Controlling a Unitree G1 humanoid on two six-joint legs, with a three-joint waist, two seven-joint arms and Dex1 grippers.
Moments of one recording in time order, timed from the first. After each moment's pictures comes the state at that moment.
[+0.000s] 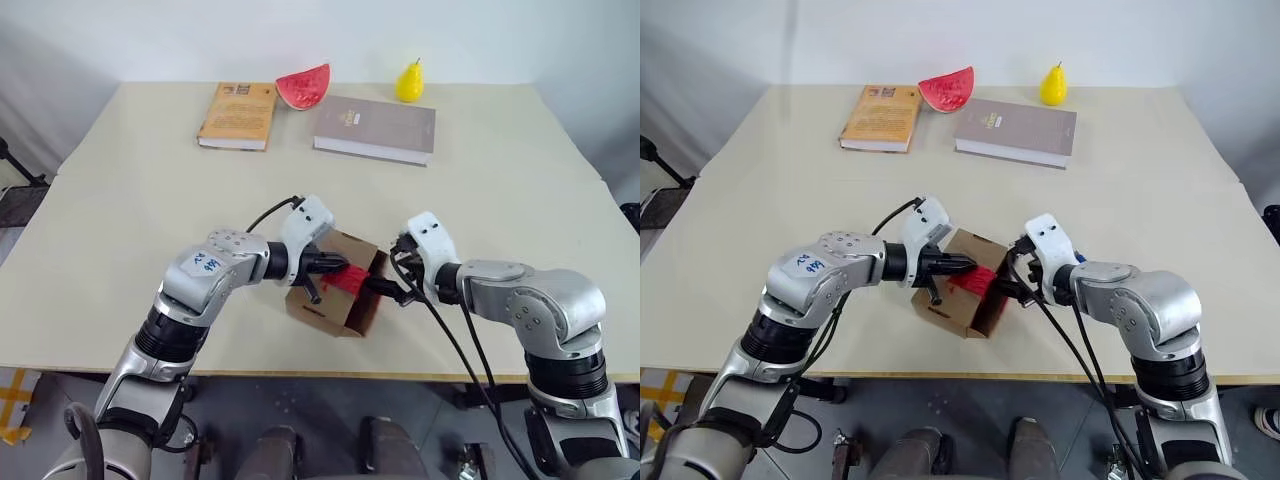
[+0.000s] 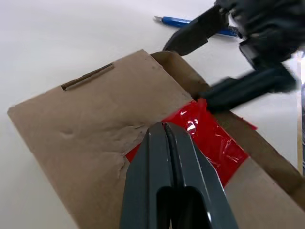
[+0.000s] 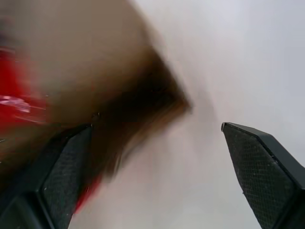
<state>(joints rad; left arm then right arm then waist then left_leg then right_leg) -0.74 0.43 -0.27 -0.19 -0.39 1.05 -0.66 -0.57 -0.50 0.01 -0.38 0.55 1.47 0.23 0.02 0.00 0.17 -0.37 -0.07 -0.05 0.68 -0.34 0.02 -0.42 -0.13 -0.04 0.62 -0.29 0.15</state>
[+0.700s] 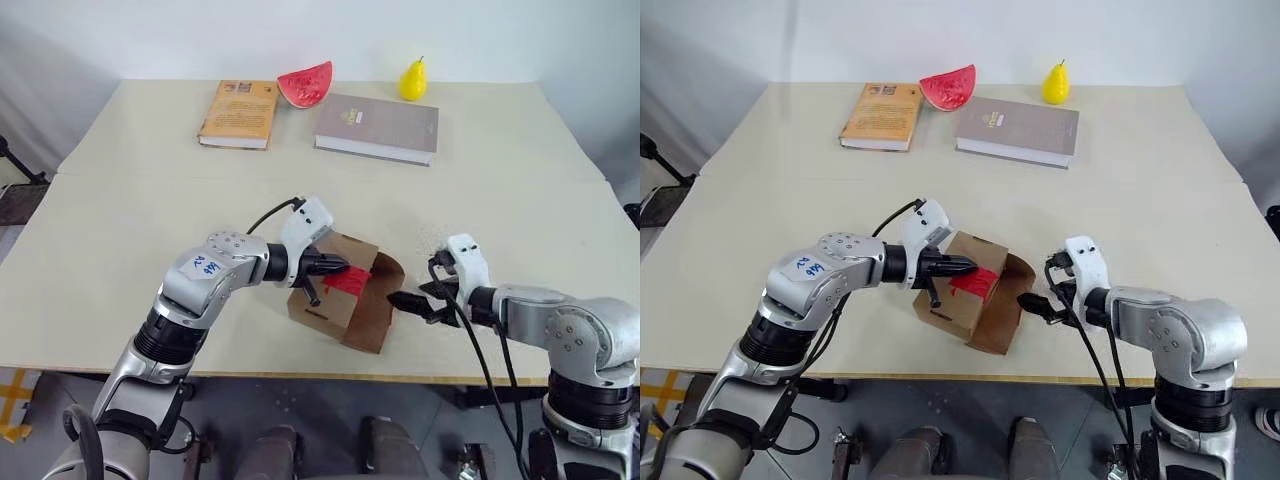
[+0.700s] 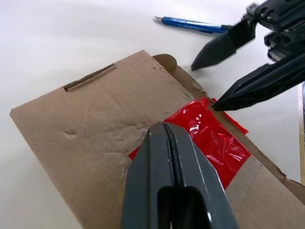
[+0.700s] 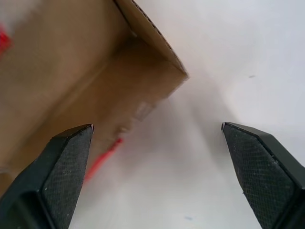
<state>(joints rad) -0.74 0.44 -0.27 -0.18 -0.39 1.04 -0.66 -0.42 -0.41 -0.28 -0.46 0.66 1.59 0.33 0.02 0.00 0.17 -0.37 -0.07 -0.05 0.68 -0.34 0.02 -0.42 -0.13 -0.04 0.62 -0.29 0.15</state>
